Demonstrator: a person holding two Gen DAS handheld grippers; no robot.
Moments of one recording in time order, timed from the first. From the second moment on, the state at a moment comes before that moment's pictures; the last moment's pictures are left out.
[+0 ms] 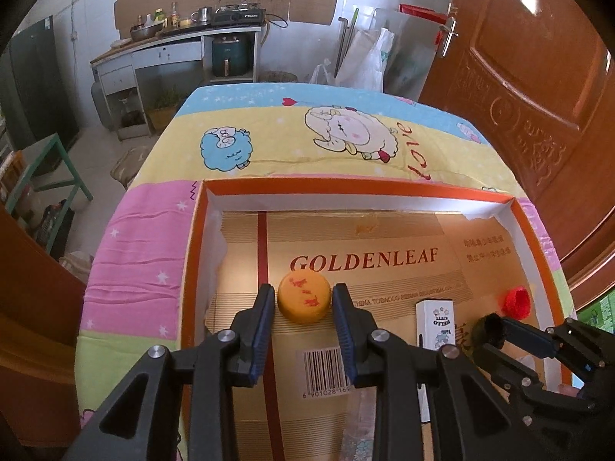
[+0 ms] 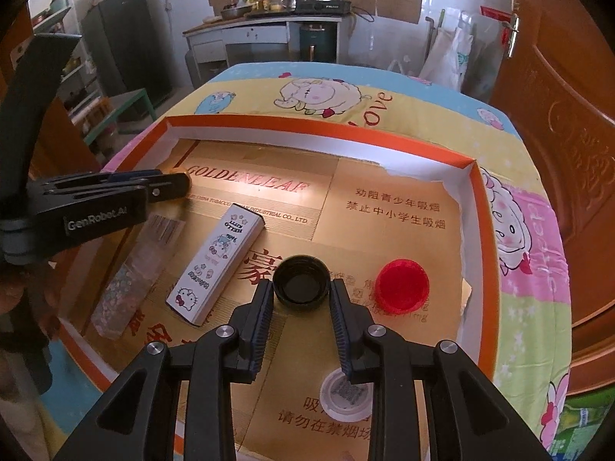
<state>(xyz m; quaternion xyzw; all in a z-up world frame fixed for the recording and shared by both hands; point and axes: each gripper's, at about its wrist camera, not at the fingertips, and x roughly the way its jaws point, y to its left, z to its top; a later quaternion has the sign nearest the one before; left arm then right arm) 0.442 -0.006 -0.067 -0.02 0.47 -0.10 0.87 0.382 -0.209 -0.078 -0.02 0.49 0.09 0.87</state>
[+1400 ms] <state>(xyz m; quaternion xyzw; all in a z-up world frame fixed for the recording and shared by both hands) 0.199 0.009 0.026 -0.02 0.30 -0.12 0.95 0.184 -0.191 0.031 0.01 0.37 0.08 0.93</state>
